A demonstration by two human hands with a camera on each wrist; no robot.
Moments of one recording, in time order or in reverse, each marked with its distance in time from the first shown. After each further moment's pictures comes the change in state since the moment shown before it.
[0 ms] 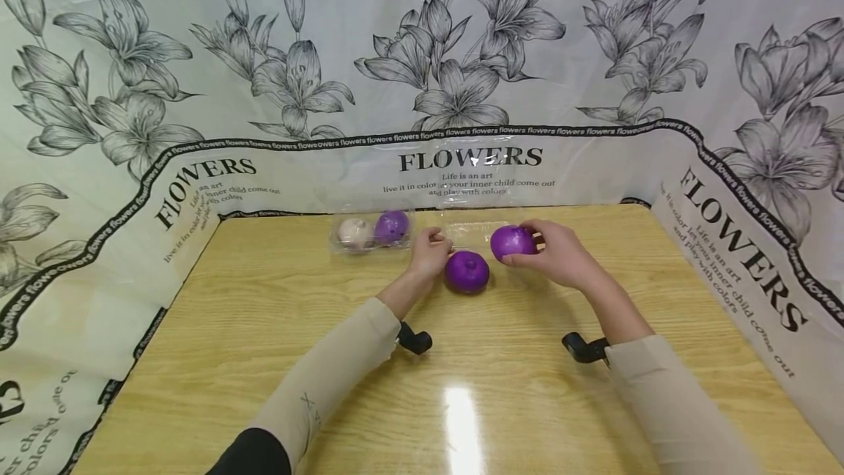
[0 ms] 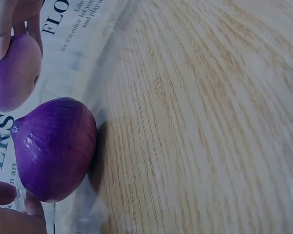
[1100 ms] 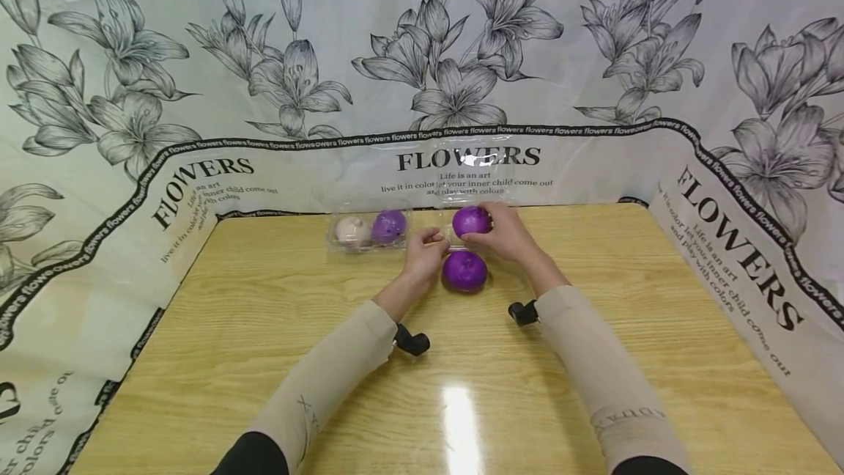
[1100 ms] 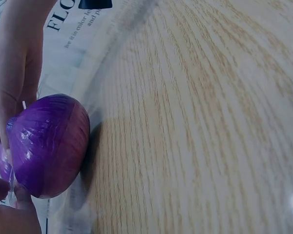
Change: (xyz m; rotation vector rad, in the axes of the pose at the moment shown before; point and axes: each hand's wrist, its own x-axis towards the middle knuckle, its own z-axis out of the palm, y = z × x) left_hand 0.005 -0.009 0.001 -0.236 0.014 -0.007; right_hand 0.089 0.011 0.059 0.045 0.069 -0.049
